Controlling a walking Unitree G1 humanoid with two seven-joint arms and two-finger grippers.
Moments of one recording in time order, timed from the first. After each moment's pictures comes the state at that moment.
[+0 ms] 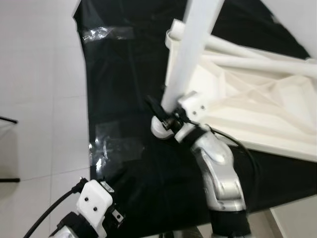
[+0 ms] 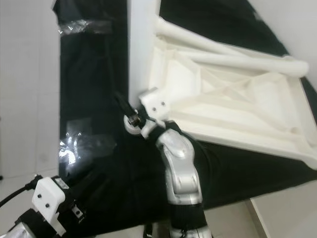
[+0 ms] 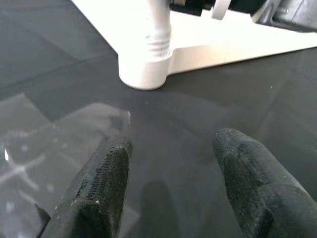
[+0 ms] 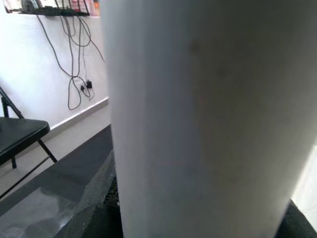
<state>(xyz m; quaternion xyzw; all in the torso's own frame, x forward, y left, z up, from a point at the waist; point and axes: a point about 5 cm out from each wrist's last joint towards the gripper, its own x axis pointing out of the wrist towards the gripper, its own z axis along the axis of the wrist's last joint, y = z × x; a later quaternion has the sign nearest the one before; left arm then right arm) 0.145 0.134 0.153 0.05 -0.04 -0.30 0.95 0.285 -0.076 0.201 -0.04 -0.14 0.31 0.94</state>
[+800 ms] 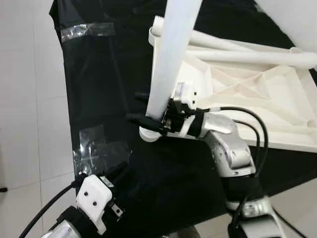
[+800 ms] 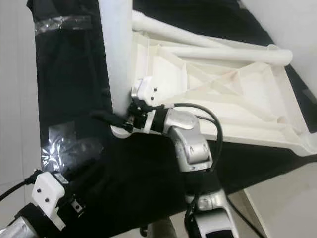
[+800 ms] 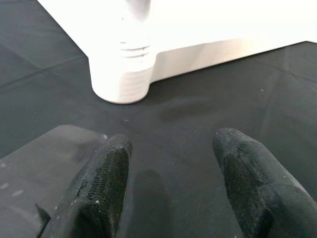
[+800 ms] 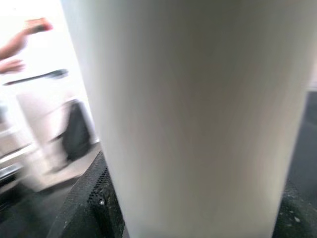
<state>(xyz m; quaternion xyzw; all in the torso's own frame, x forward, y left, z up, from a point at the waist) 0.150 0.133 0.154 0.05 -0.05 -0.30 0.95 0.310 -0.071 0.252 -0.08 -0.11 0.69 0.71</state>
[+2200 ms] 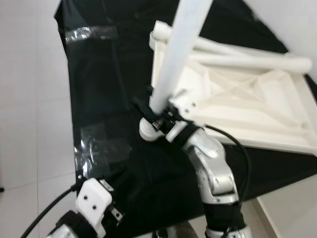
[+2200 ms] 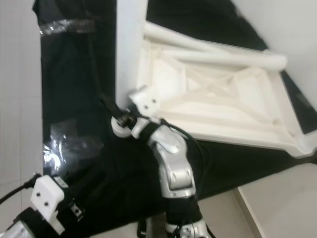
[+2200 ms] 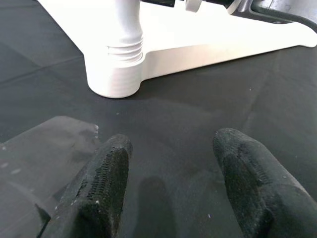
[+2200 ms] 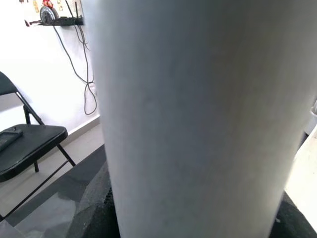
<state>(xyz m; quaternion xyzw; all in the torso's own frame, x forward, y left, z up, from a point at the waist) 0.148 0.132 0.152 0.05 -0.04 -0.30 0.95 0.296 -0.054 0.215 0.00 -0.14 0.37 0.92</state>
